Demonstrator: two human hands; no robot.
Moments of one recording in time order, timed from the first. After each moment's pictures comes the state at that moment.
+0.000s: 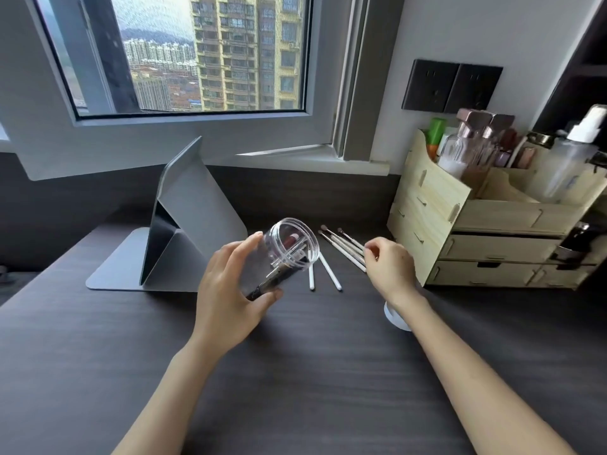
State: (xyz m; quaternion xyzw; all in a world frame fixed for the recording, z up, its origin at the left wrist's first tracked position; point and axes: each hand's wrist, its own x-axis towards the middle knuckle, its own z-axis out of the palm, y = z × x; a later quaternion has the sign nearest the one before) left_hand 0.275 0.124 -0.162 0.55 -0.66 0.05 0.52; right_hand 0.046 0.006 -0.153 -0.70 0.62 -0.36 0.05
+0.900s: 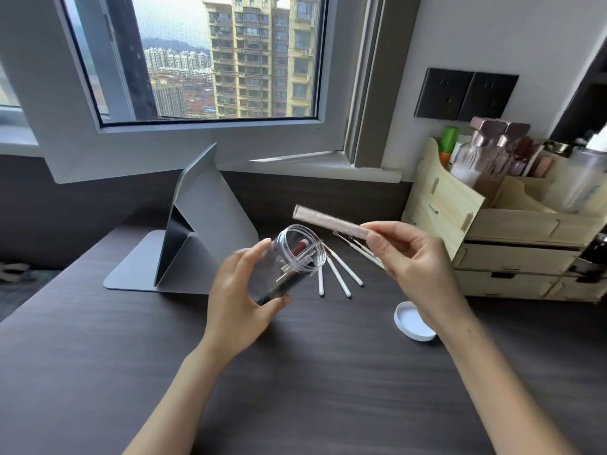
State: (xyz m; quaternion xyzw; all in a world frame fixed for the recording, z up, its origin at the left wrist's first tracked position) left_hand 0.277 0.122 -0.168 0.55 -0.64 0.01 0.53; right_hand 0.052 0.094 -0.073 -0.68 0.37 -0.51 0.37
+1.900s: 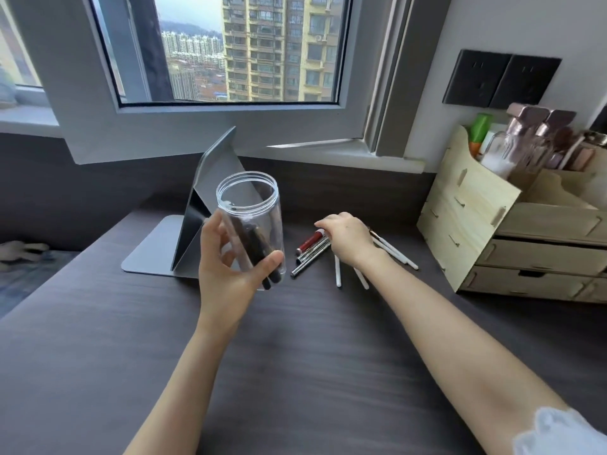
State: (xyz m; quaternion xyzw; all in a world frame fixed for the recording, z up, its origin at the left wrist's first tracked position) left_hand 0.290 0.132 -0.147 0.48 -0.48 -0.16 0.71; right_hand 0.143 -0.047 -0.147 -0.89 0.44 -0.14 -0.03
